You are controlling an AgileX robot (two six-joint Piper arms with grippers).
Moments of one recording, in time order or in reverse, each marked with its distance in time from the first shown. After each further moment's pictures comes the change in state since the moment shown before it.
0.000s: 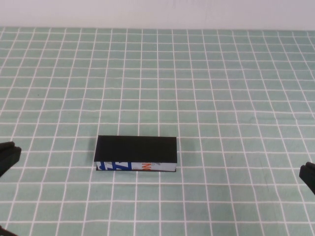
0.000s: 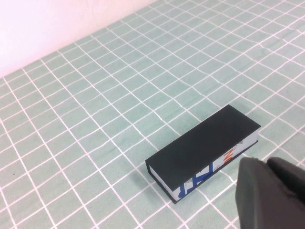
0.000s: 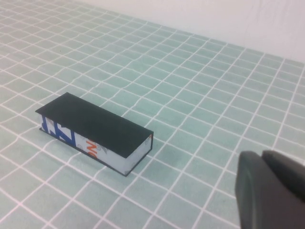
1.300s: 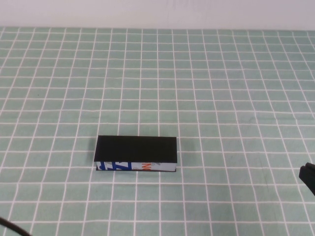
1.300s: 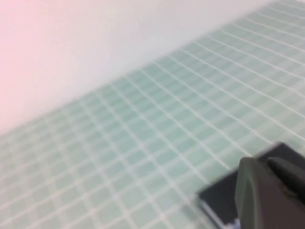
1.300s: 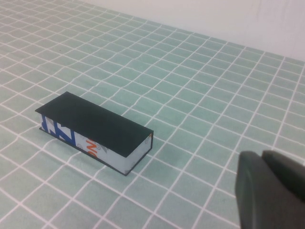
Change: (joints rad) right arm 0.000 0.000 0.005 0.006 -0.002 -0.002; left arm 0.000 -0.033 0.007 0.077 -0.153 -0.061
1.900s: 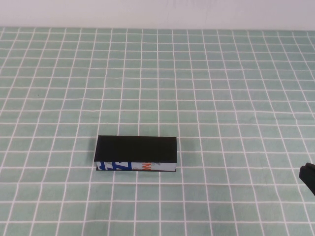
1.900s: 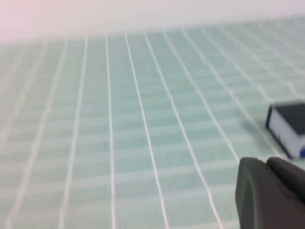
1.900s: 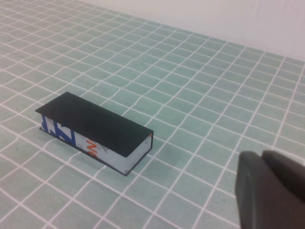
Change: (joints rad) right arm 0.000 0.000 0.000 0.000 0.000 0.000; left arm 0.000 -0.496 0.677 0.517 -0.312 -0.701
